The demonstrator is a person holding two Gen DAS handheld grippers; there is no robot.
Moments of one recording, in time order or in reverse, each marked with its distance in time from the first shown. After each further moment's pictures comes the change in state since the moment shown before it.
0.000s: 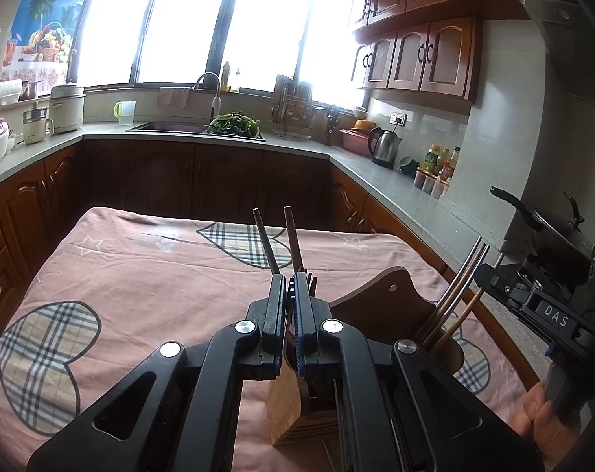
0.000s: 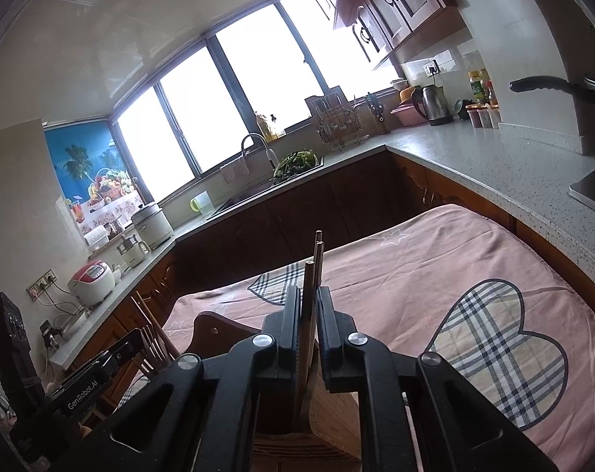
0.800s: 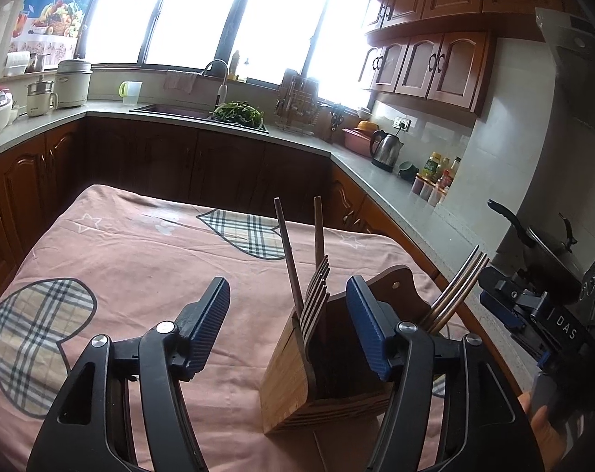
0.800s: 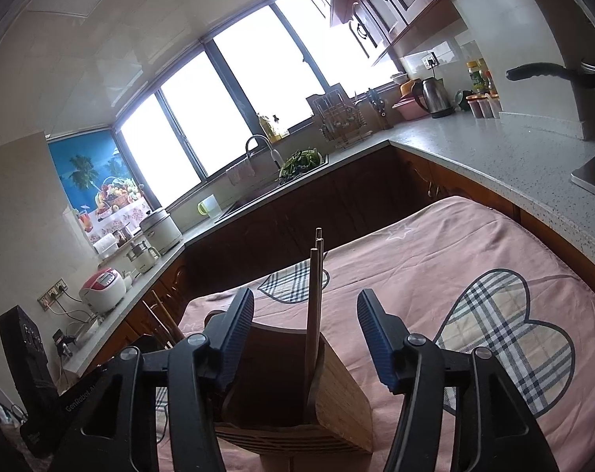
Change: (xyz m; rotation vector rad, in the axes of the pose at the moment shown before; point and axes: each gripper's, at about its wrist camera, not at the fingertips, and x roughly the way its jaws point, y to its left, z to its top) left arm -0.005 0.017 -0.003 -0.083 0.027 -0.026; right arm -0.009 -0.004 -0.003 0.049 0.007 0.040
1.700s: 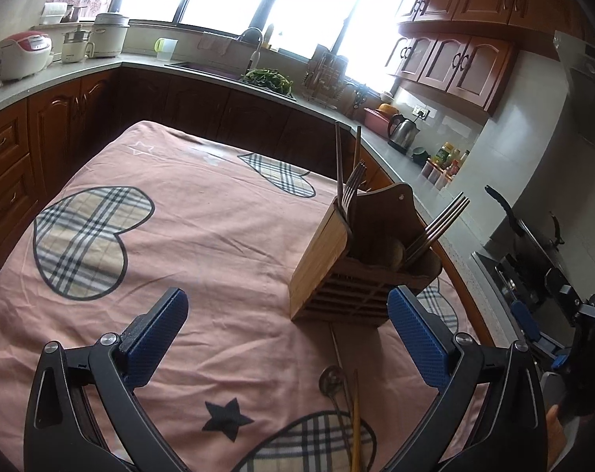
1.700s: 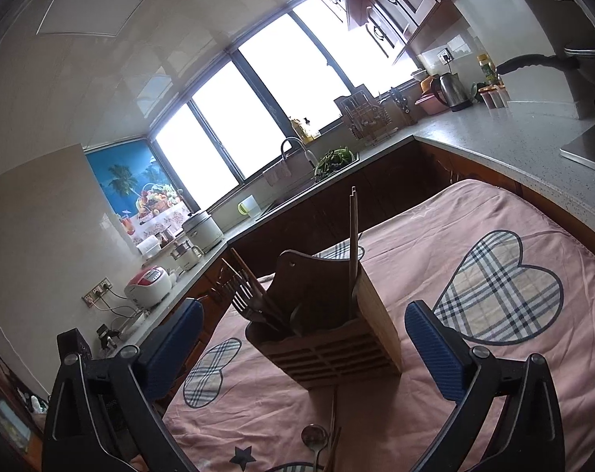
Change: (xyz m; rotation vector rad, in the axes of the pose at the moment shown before) left arm -0.098 0.038 -0.068 -0.135 0.113 0.029; right arm -0.104 0.010 -0.046 0.037 0.004 0.139
